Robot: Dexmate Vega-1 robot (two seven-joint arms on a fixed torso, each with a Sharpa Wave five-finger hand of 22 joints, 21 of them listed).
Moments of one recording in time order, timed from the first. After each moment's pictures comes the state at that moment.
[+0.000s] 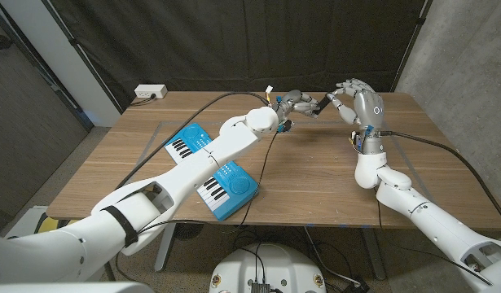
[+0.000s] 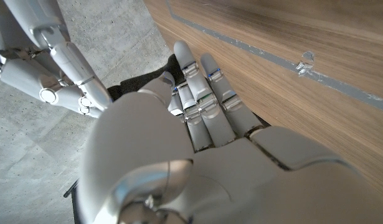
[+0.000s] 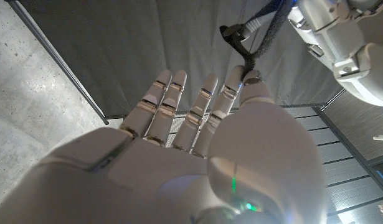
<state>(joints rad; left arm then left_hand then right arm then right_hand) 0.44 0.24 0.82 -1.52 -0.14 0.35 0.07 1.23 0.14 0.43 -0.07 0.18 0.88 0.08 0.28 0.34 1.07 -0.05 0.26 0.31 1.18 -0.15 0.23 0.20 0.72 -0.07 0.54 0.18 -0.84 -0.60 -0.44 -1.35 -0.76 0.21 -1.12 0.99 0.08 0.17 -0.12 0.21 1.02 -0.22 0.49 0.26 0.82 -0.21 0.25 0.19 0.67 -0.06 0.19 0.19 0.51 -0.05 0.25 0.21</state>
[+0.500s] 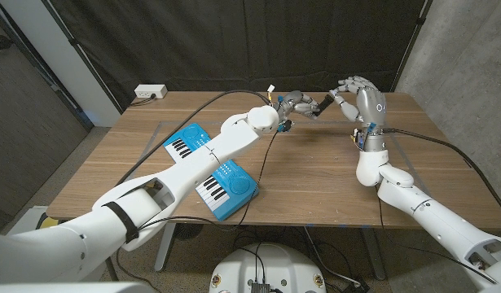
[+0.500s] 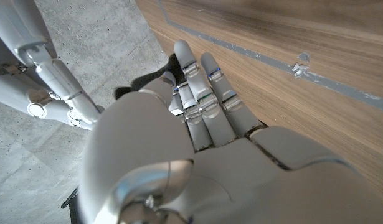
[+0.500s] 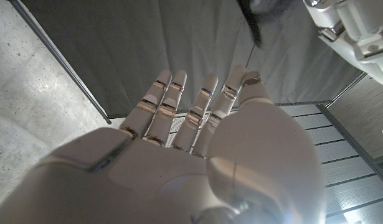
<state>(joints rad) 0.42 0.24 0.84 -1.50 -0.13 0.37 0.05 1.24 0.15 0.44 -0.07 0.17 0.87 0.09 0.28 0.35 1.07 -0.05 0.26 0.33 1.19 -0.14 0.23 0.20 0.73 -0.07 0.55 0.18 -0.83 -0.63 -0.46 -1.37 -0.71 0.20 -1.11 0.99 0.08 0.16 -0.11 0.22 1.03 -0.22 0.49 0.25 0.83 -0.21 0.25 0.19 0.67 -0.06 0.19 0.19 0.51 -0.05 0.25 0.21</state>
